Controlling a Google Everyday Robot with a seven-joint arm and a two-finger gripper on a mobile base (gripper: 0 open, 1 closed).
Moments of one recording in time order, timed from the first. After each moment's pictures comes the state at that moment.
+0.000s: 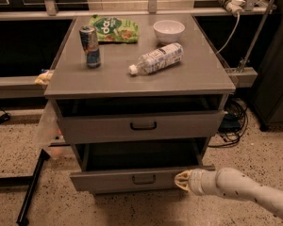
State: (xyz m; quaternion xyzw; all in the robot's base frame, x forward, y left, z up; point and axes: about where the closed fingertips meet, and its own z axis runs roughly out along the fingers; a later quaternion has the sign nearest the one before) arm 0.527 -0.180 0.408 -0.63 0.69 0.05 0.36
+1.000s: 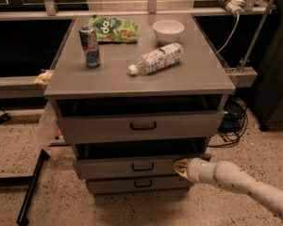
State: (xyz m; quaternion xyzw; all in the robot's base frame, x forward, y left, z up) arm 0.589 -0.187 0.412 -0.60 0.67 0.01 0.42
